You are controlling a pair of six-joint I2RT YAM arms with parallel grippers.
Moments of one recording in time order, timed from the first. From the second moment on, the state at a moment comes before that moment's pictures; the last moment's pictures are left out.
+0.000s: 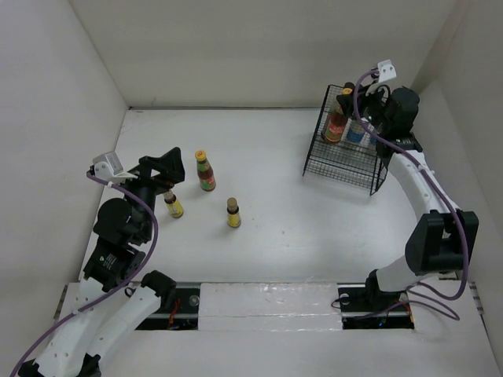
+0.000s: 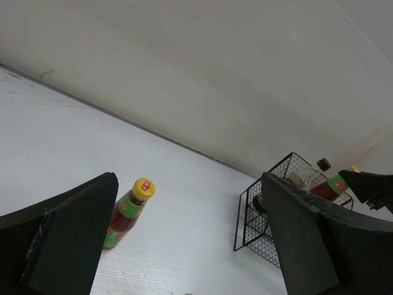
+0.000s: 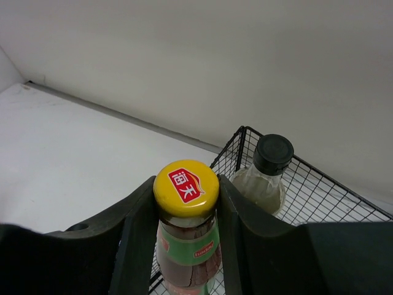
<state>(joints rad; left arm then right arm) -0.51 0.52 0.84 -0.16 -0.51 -0.52 0.03 1.51 1.30 0.23 -0.41 0.03</state>
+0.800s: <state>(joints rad) -0.51 0.53 0.84 -0.16 -0.51 -0.52 0.07 1.66 1.31 0.31 -0.31 0.02</state>
